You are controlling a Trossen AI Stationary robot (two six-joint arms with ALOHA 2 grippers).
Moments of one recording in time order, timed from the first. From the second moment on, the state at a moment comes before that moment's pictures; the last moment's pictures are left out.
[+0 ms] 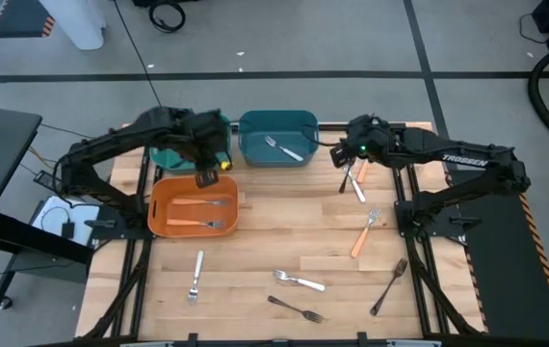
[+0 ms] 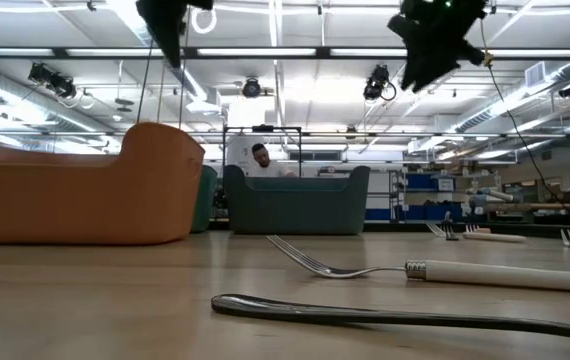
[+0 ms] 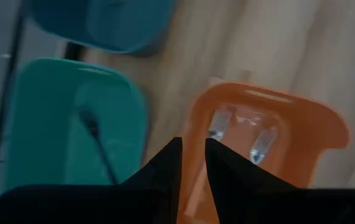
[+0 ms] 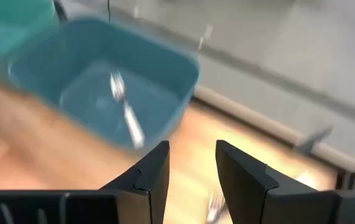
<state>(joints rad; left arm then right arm) 0.30 1.46 1.67 -1.44 -0.16 0.05 -0.23 1.15 1.16 -0.90 0.59 0.62</state>
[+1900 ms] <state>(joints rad) 0.36 1.26 1.80 -1.51 -0.27 0.06 -0.59 1.32 0.84 -0.72 0.19 0.97</state>
